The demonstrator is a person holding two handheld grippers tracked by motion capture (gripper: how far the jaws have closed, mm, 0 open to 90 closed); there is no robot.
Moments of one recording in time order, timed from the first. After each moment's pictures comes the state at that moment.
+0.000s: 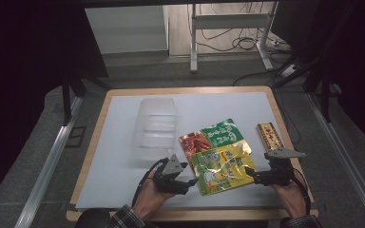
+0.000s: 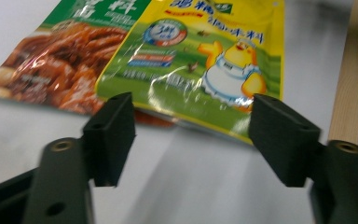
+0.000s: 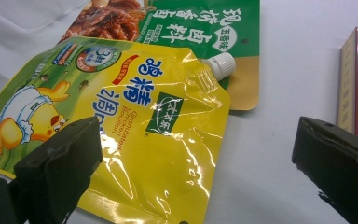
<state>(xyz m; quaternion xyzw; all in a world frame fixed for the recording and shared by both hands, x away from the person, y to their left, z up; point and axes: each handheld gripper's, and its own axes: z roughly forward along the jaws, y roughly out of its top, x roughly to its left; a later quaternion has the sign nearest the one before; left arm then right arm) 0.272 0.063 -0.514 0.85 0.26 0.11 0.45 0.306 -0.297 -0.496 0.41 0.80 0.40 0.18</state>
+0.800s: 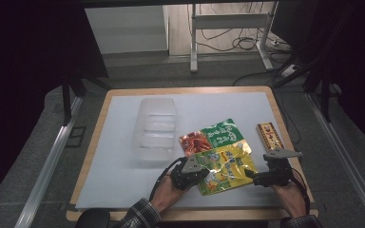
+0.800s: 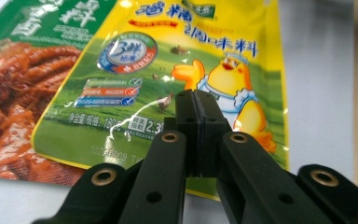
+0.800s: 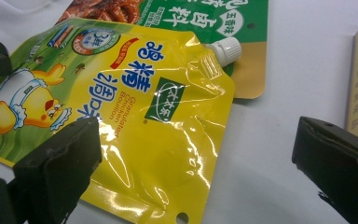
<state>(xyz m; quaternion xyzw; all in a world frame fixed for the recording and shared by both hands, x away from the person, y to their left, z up) 0.290 0.023 -0.533 0.86 0.23 0.10 0.45 0.308 -0.296 -0.502 0.40 0.81 0.38 0.16</state>
